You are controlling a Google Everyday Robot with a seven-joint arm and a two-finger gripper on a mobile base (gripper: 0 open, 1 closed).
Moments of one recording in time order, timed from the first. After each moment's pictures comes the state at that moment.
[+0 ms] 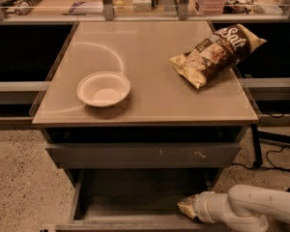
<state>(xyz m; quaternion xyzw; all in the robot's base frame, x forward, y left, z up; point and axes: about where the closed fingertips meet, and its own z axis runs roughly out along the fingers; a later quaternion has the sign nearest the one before) 0.421 -0.144 0.406 -0.34 0.87 0.23 0.27</state>
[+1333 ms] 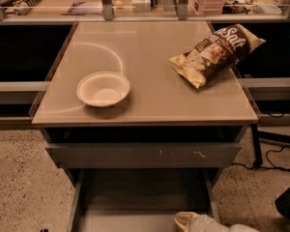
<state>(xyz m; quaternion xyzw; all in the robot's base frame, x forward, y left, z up) 0.372 -0.126 0.401 -0.32 0.86 0.18 0.36</state>
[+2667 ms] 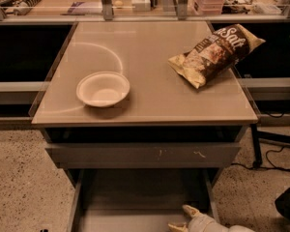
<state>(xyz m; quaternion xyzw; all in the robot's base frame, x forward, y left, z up) 0.382 -0.128 0.401 -0.31 0.85 0.17 0.39</state>
